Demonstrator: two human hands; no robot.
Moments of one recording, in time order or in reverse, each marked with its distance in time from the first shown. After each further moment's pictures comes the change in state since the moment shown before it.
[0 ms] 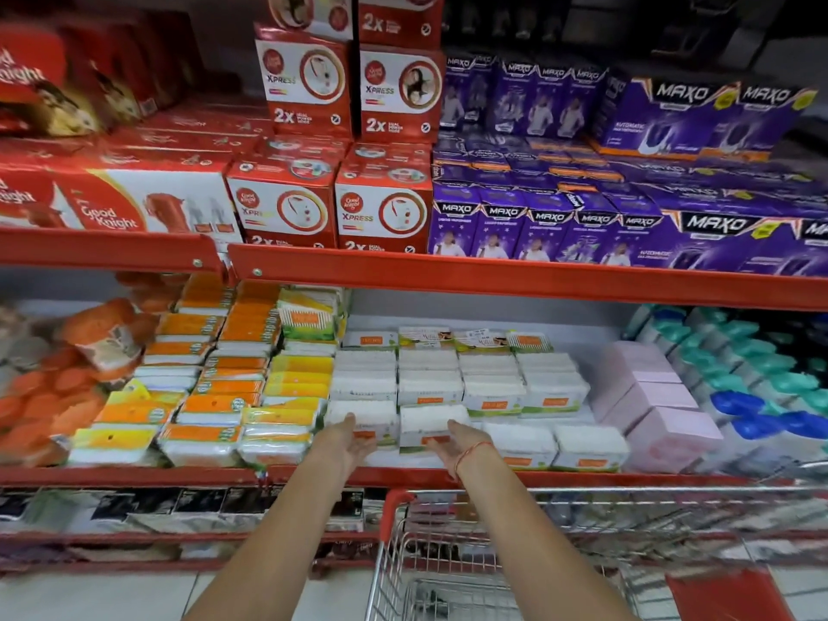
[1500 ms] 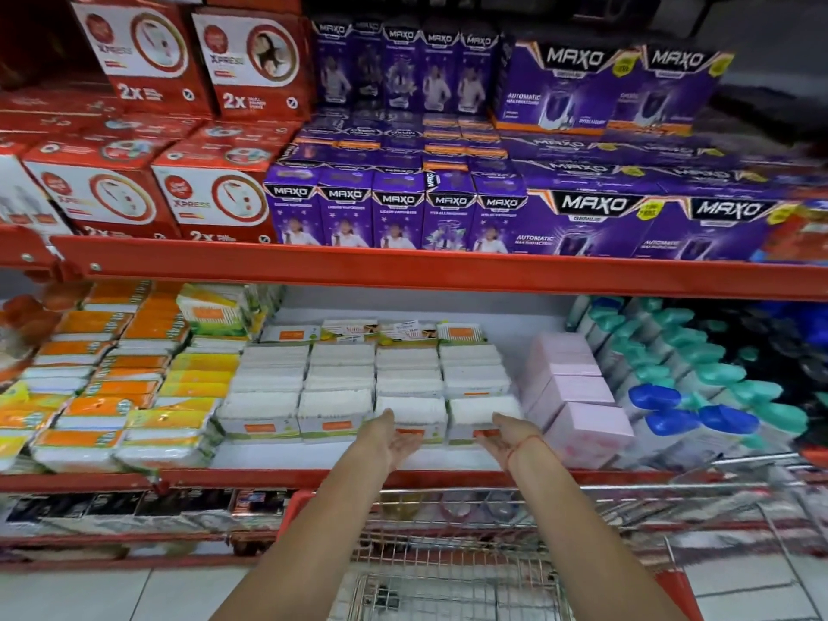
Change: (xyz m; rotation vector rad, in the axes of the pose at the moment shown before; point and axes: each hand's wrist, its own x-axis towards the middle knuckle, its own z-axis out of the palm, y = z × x) left_hand -0.034 -0.115 0.151 0.104 -0.068 -0.121; right_hand 0.053 -0.120 -0.151 -0.068 0.093 -0.105
